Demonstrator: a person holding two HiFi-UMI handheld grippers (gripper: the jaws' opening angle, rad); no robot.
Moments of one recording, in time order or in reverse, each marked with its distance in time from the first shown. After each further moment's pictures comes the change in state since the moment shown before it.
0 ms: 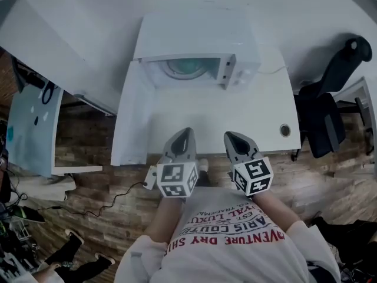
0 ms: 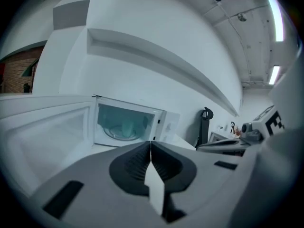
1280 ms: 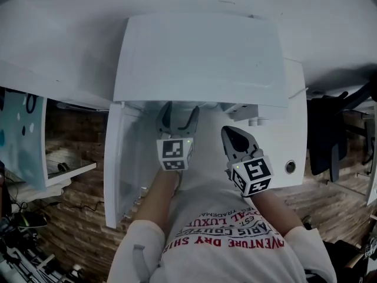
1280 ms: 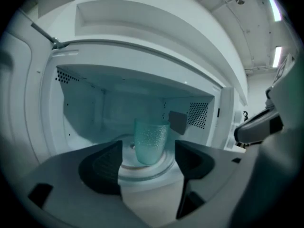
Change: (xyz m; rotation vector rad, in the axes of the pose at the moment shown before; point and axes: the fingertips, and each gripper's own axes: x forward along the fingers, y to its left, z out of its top) left arm 0.250 0.122 0.018 0.118 -0.030 0.061; right arm 0.182 -0.094 0.044 0.026 0.090 0.056
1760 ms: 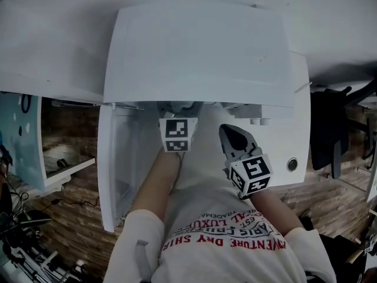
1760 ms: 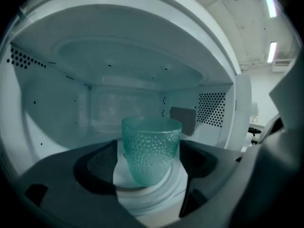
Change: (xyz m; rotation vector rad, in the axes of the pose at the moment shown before) left arm 0.058 -0.004 0.008 0.056 0.018 -0.052; right arm 0.015 -0.006 -0.022 0.056 0.054 0.002
